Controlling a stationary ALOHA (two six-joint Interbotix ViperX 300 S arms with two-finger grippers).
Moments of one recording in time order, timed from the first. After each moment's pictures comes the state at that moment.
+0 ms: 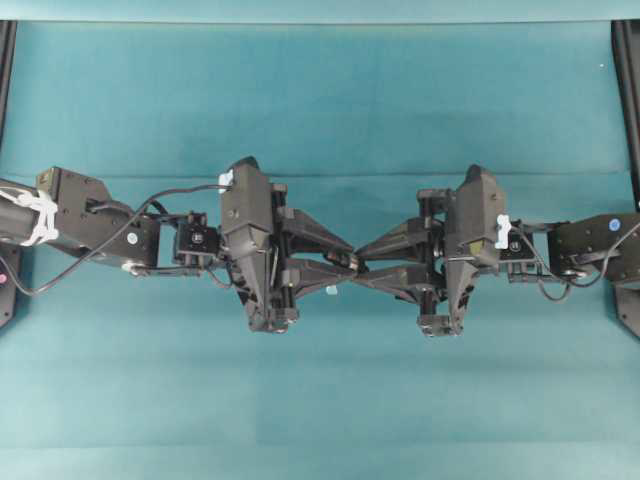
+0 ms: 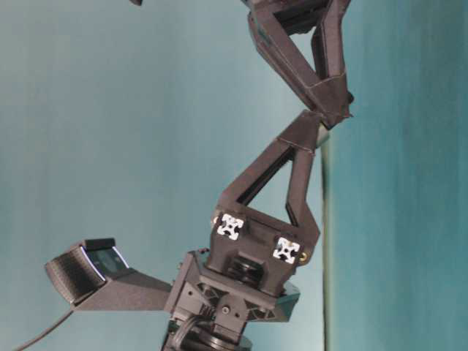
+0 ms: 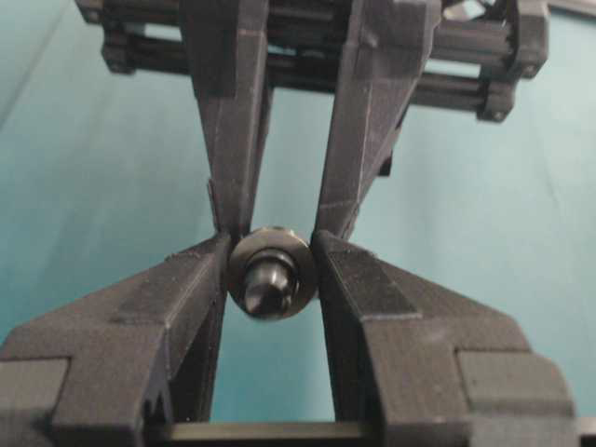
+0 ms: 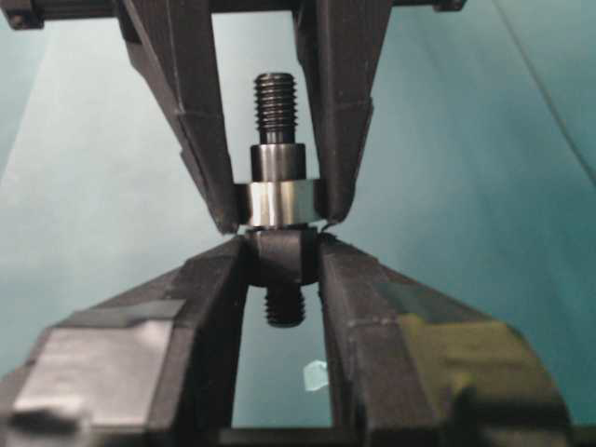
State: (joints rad) left arm -0.01 0.11 0.69 0.02 -0.52 -0.19; right arm 0.00 0.01 1.01 0.03 -0.77 0.15
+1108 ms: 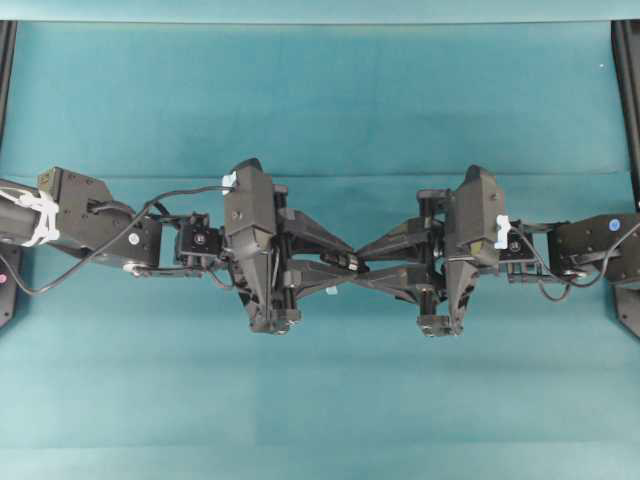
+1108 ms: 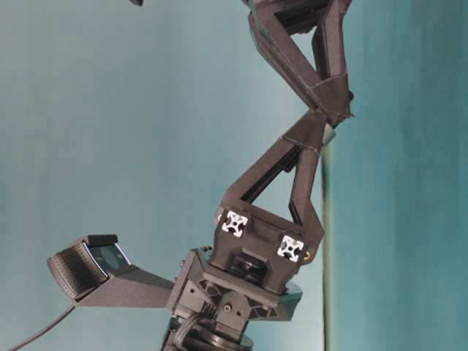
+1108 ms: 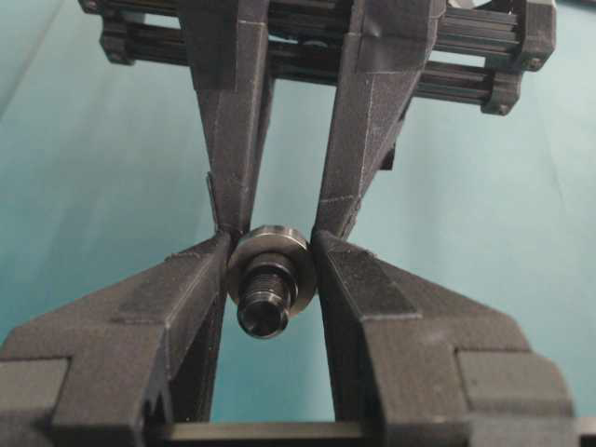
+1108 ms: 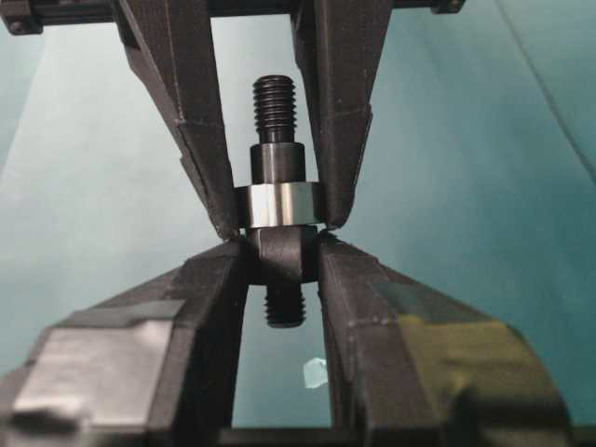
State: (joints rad) left arm -0.01 0.12 0.68 0.02 -0.50 -0.20; right arm 0.00 0.01 1.01 0.03 -0.76 0.15
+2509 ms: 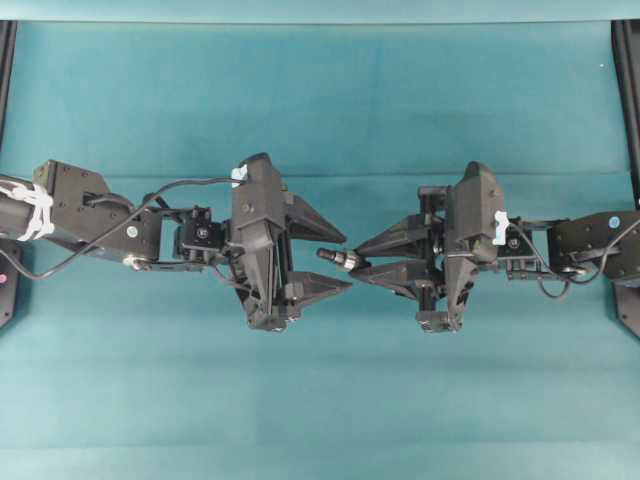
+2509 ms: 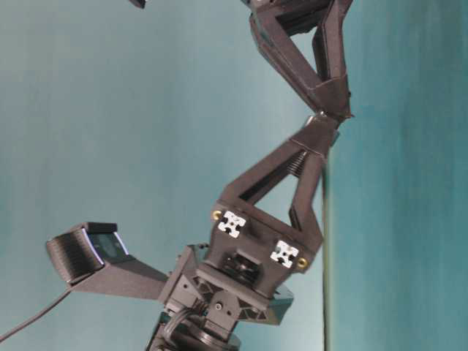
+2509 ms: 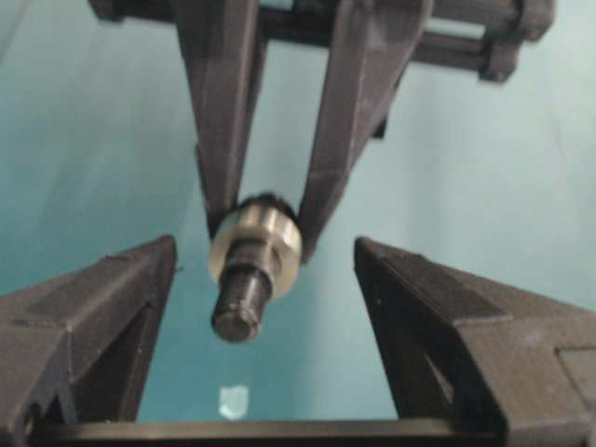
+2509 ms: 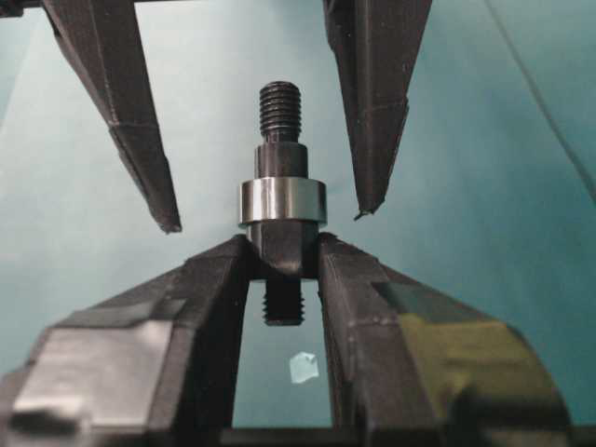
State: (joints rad) left arm 0.00 0.09 0.66 0.02 -0.38 -0.20; right arm -0.01 0.01 1.01 0.03 -0.74 0.15
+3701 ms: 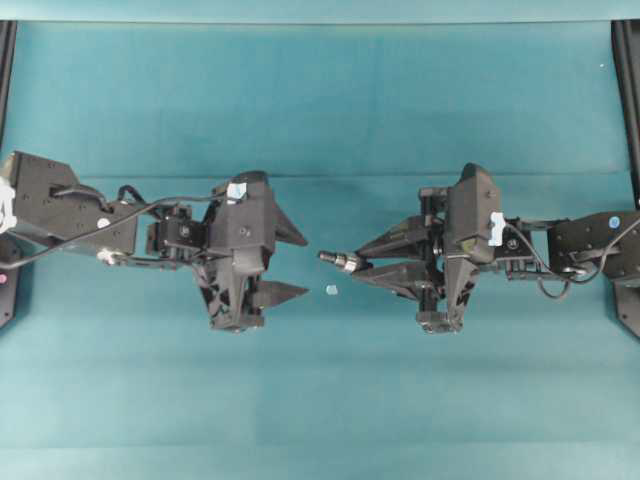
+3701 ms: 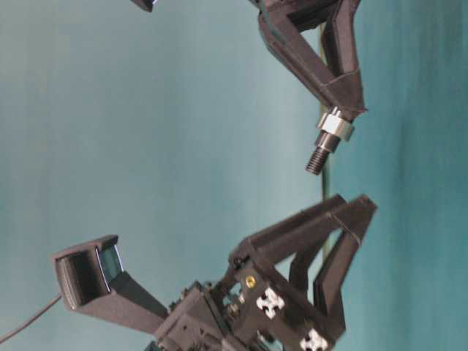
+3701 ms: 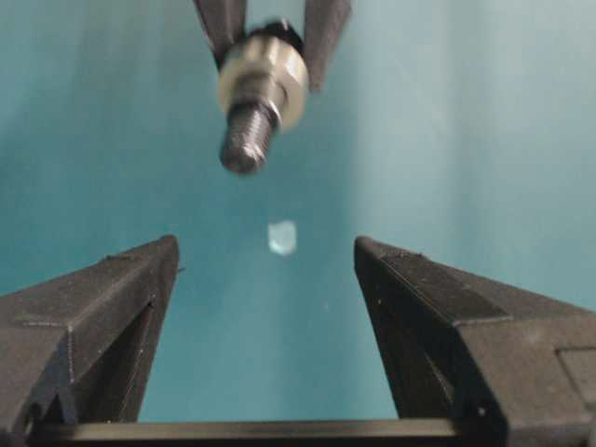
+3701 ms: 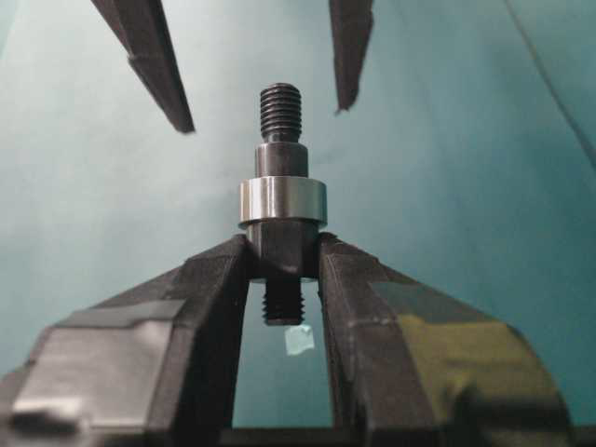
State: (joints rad) left arm -0.01 -0.03 0.70 0.02 -0.06 -0.04; right arm -0.01 0.01 1.01 0.03 -0.70 0.15
